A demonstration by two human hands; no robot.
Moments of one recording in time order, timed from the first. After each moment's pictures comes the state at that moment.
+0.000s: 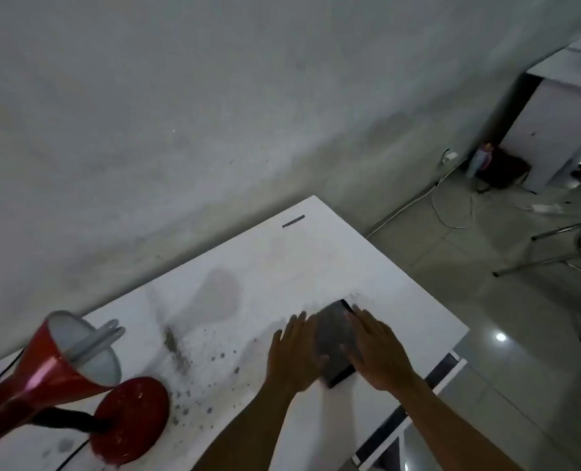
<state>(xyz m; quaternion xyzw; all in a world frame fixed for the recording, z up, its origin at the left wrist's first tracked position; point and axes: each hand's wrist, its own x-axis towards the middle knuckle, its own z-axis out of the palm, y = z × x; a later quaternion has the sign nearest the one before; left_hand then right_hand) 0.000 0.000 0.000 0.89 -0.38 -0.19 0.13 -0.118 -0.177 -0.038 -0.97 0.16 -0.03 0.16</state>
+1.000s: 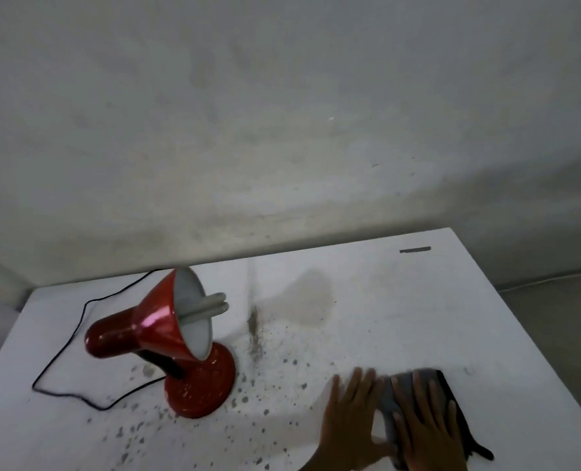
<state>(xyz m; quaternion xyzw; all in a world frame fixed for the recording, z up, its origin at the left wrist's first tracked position) -0.002 0.020 -0.088 0.92 -0.31 -0.20 0.10 -0.071 -0.137 -0.121 -0.99 0.10 -0.05 0.10</state>
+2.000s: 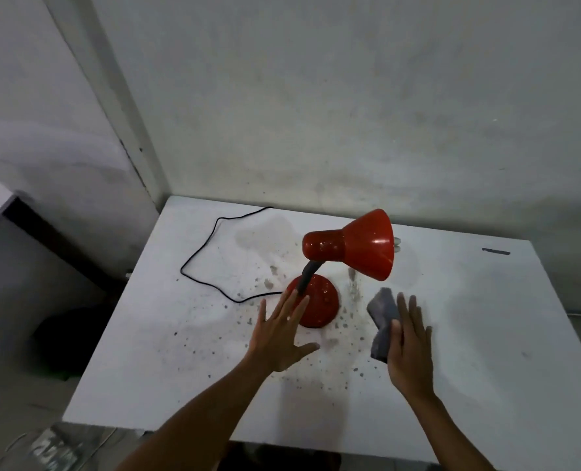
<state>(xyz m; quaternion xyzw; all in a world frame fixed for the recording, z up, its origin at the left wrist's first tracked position) -0.024 0.371 0.003 0.97 -0.13 -0.15 0.10 -0.047 0.103 0.023 -0.94 0.06 -0.06 0.34</state>
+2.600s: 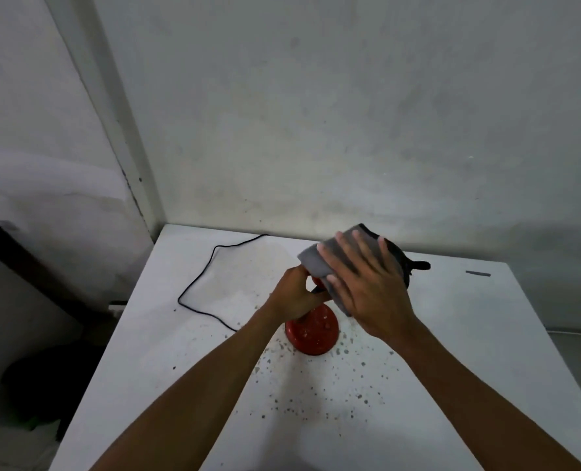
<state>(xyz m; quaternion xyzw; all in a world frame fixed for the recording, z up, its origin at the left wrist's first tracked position) 0.067 0.380 0.111 0.83 -0.15 -0.01 0.54 0.041 0.200 0.172 -0.94 -0.26 -0.19 -0.05</state>
